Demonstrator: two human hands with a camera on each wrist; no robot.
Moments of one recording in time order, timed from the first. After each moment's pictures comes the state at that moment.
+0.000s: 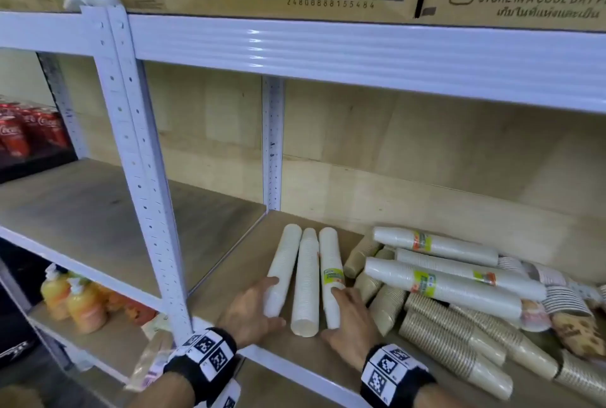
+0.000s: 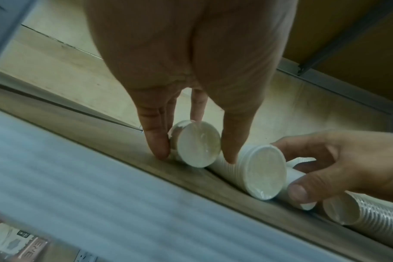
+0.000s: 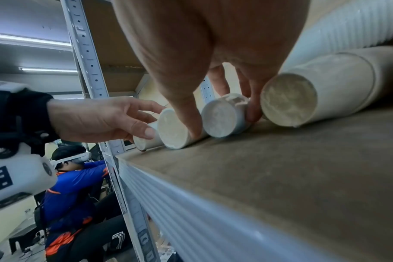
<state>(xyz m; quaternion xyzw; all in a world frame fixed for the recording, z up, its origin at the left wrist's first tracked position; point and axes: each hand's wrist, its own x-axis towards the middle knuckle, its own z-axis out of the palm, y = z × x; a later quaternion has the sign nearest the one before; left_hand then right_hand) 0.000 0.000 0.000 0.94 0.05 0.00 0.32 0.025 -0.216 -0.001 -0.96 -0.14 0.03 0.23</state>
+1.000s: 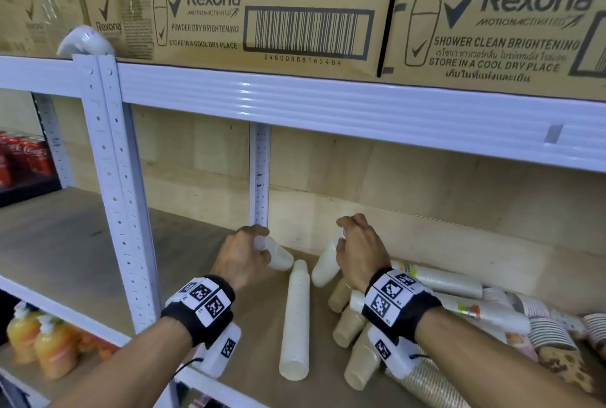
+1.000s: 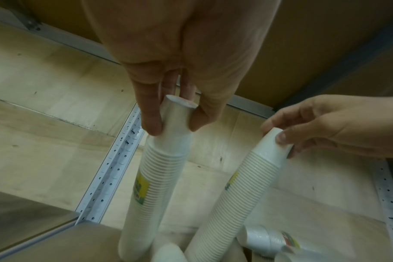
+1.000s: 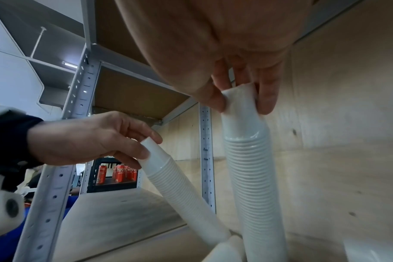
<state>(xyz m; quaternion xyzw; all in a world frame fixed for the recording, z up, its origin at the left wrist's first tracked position) 0.075 -0.005 0.128 0.94 0.08 0.17 0.29 0.096 -0.223 0.158 -0.95 -0.16 -0.19 0.20</state>
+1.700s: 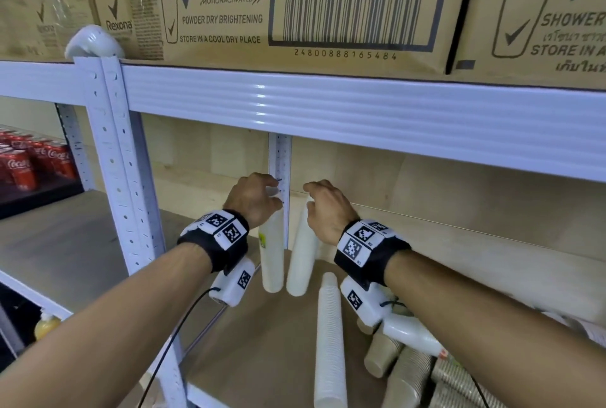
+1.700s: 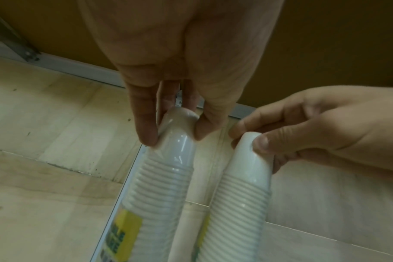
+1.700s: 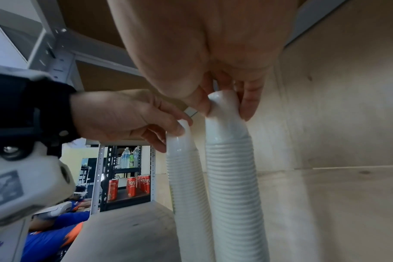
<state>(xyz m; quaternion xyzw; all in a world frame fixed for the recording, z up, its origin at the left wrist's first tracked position) 0.146 0.047 0.210 0.92 0.06 0.20 0.32 0.165 -0.124 0.207 -0.93 -0.28 -0.14 0.21</state>
